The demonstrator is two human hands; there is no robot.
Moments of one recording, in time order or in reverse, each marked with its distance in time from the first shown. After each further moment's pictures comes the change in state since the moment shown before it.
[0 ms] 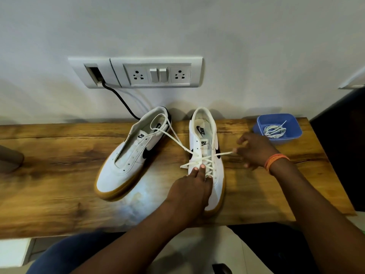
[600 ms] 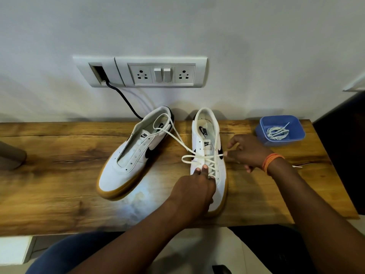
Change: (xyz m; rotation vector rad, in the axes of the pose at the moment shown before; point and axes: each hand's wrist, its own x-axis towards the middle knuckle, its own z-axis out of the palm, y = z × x) left_hand 0.004 -0.002 0.003 0.005 0.047 0.002; right_hand -0.002 -0.014 0.009 -0.039 -0.097 -0.124
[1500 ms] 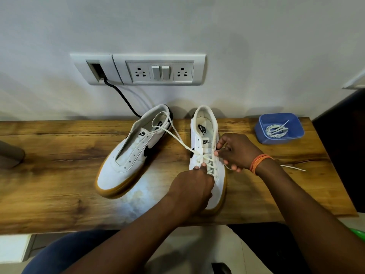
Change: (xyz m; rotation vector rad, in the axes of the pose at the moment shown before) left_hand -0.002 0.000 -0.010 -0.022 0.037 -0.024; right_hand 0.003 -0.009 0.019 0.033 -0.018 -0.113
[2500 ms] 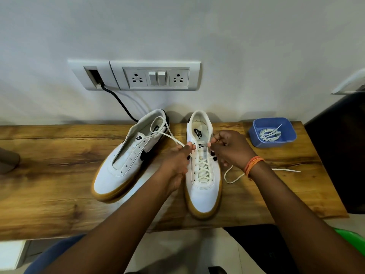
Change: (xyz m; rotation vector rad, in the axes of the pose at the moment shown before) left_hand 0.029 -0.028 -0.030 -1.854 0.261 -0.677; right_hand 0.003 -0.007 0.003 0.242 0.223 -0.152
